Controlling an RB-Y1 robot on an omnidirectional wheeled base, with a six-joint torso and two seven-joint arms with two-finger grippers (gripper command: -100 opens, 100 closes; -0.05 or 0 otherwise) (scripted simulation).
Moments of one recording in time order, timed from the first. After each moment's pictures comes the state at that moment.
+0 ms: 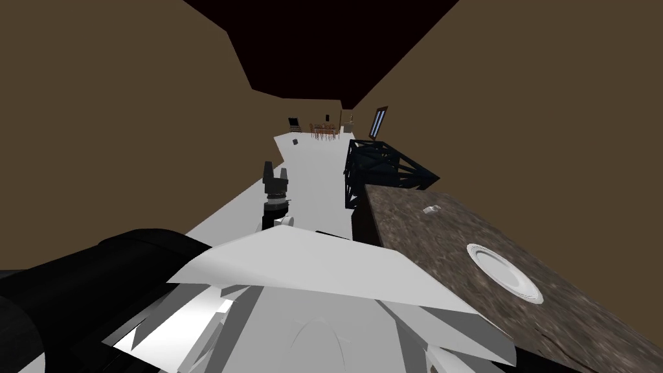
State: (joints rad) left arm 0.55 -0.05 0.04 -2.25 -0.05 -0.61 -0.02; right arm 0.07 -1.97 1.63 -1.29 0.01 -0.61 0.11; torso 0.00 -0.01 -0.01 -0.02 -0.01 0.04
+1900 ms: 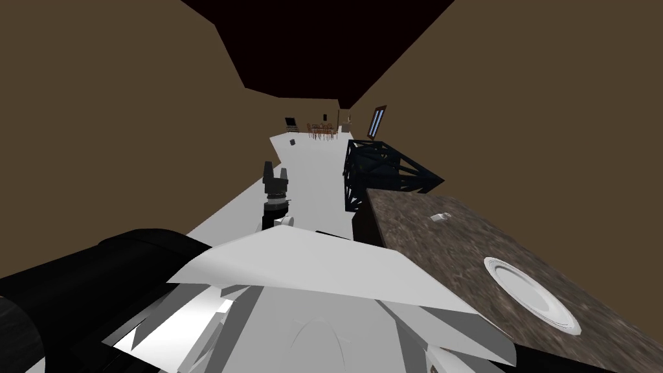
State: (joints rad) left arm 0.55 -0.05 0.04 -2.25 -0.05 -0.61 -0.02; right arm 0.43 -1.62 1.09 -0.70 0.22 -0.90 0.23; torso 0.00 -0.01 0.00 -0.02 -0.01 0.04
